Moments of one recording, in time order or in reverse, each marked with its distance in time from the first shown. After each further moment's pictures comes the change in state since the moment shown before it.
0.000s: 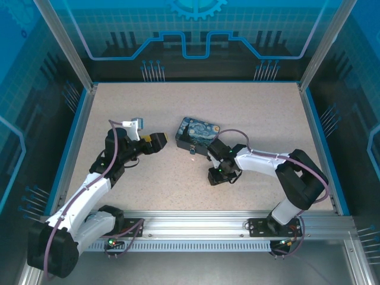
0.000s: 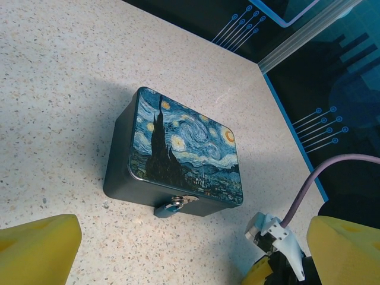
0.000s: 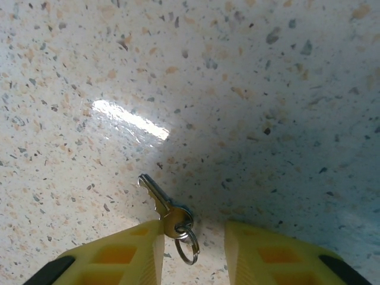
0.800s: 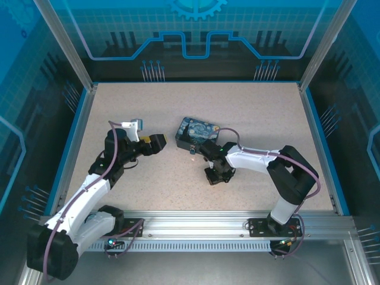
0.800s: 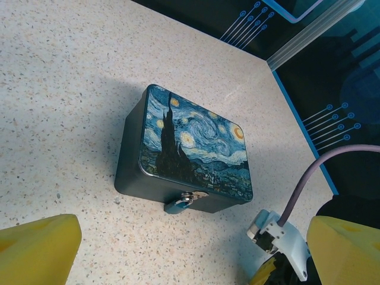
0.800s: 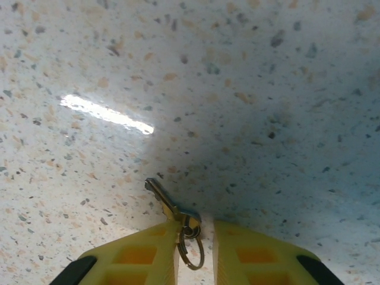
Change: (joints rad) left arm 0.000 -0.021 0.000 -0.040 -0.024 0.034; right arm 0.074 0.091 0.114 -0.111 0.095 0.079
